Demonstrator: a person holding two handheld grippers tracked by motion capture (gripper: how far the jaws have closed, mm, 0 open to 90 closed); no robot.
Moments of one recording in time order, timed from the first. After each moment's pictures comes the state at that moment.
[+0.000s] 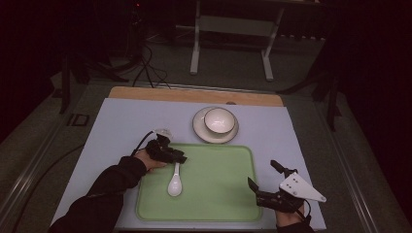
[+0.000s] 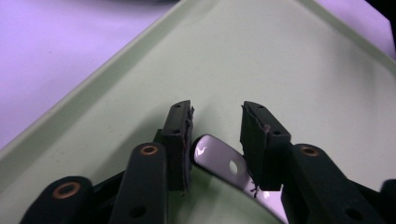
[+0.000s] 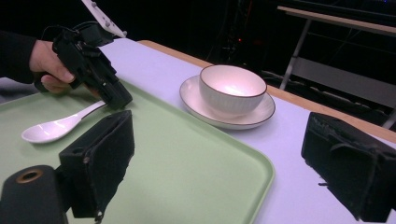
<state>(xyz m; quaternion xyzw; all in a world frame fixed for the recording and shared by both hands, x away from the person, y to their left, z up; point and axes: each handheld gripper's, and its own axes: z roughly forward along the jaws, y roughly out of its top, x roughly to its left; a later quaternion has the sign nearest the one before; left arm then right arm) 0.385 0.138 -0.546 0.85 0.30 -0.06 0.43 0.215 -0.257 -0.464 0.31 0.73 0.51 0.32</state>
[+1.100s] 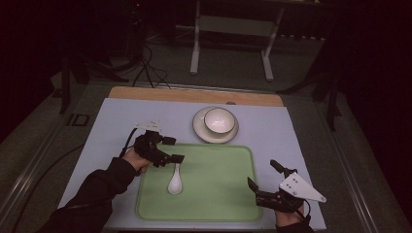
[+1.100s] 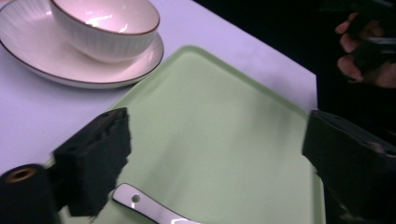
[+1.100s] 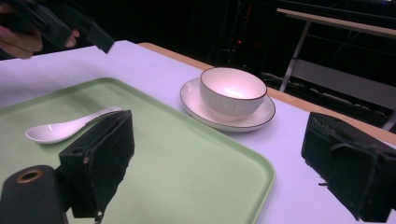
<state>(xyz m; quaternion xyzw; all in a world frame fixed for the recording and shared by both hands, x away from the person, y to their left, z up) 0.340 0.153 -0.466 0.81 0.27 -0.04 0.52 0.214 -0.256 -0.463 0.31 0.73 0.52 0.32</state>
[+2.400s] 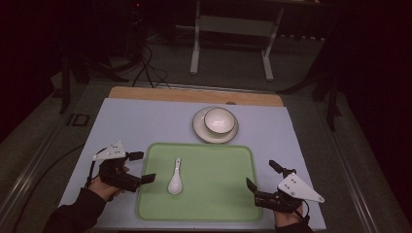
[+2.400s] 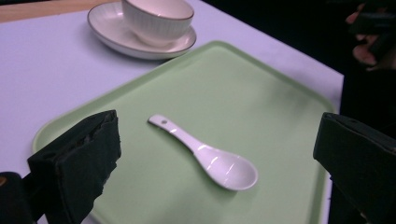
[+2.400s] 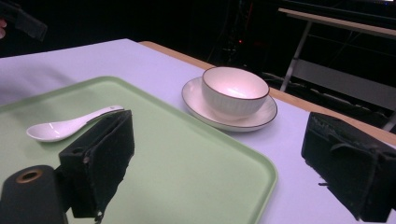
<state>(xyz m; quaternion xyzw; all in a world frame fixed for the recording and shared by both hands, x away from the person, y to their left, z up) 0.260 0.219 -0.485 0.78 0.32 0.06 0.54 0.214 -0.253 -0.464 0.31 0.73 0.51 0.32</state>
